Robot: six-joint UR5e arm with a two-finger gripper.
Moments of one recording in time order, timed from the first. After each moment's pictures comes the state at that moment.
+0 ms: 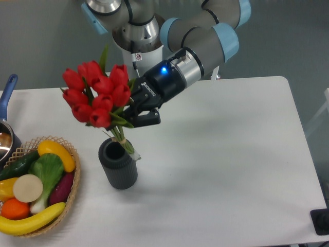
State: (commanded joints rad) arm 2.60 -1.73 -1.84 -0.70 0.01 1.20
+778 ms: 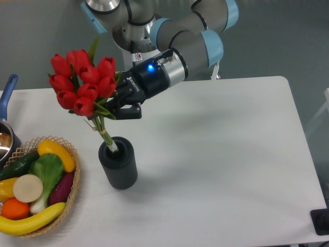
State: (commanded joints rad) arm 2.57 -1.74 -1.92 -0.71 0.00 1.18
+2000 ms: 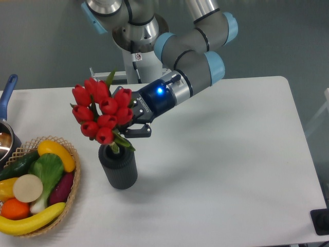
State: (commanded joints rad) arm 2.59 -1.87 -1.95 -0.71 0.01 1.19
